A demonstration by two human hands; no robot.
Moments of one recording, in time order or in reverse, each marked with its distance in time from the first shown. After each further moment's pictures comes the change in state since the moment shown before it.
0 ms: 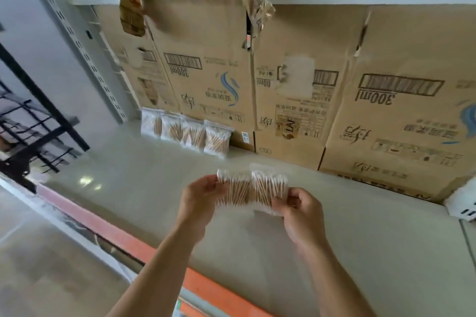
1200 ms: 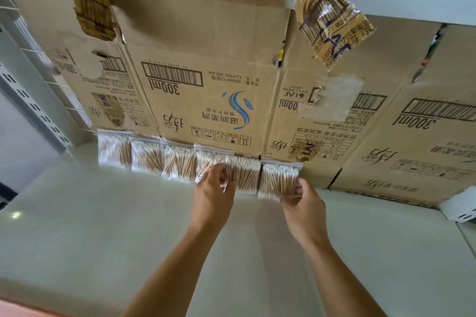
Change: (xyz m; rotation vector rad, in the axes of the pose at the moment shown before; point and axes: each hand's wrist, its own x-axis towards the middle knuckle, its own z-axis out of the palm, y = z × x) left_hand 0.125 -0.006 0.010 0.449 -0.040 0.552; right_hand 0.072 -0.012 0.057 -0.488 0.246 -0.098
